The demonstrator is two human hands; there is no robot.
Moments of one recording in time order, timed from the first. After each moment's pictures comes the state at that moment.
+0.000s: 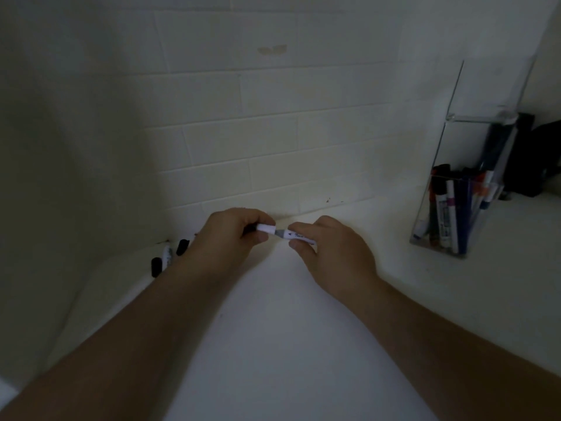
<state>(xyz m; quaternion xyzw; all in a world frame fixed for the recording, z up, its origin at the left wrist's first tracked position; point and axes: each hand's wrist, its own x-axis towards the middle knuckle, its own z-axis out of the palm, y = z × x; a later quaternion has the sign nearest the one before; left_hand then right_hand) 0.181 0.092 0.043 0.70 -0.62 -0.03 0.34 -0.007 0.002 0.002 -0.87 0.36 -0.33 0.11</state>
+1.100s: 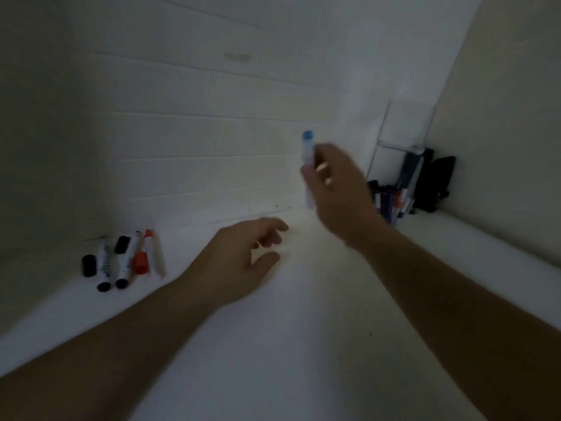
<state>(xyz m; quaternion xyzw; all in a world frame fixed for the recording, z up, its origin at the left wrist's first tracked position) 0.113 0.095 0.026 0.54 -0.73 -0.02 0.42 -0.058 -0.008 0.109 -0.82 0.30 -0.48 0.09</state>
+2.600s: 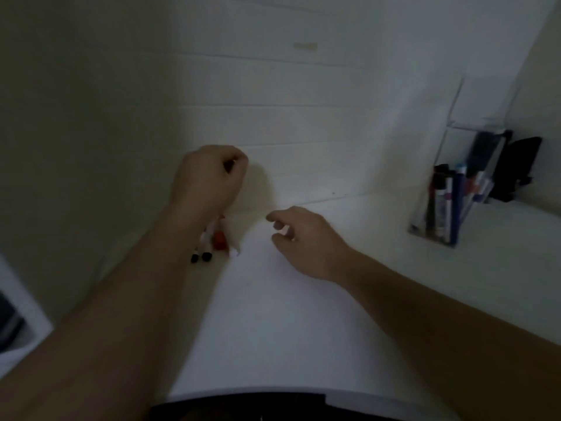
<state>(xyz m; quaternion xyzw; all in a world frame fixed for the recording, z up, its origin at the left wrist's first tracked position) 0.233 0.114 0.082 0.69 -0.55 0.16 0.44 0.037 0.044 0.020 -0.92 0.26 -0.25 0.16</state>
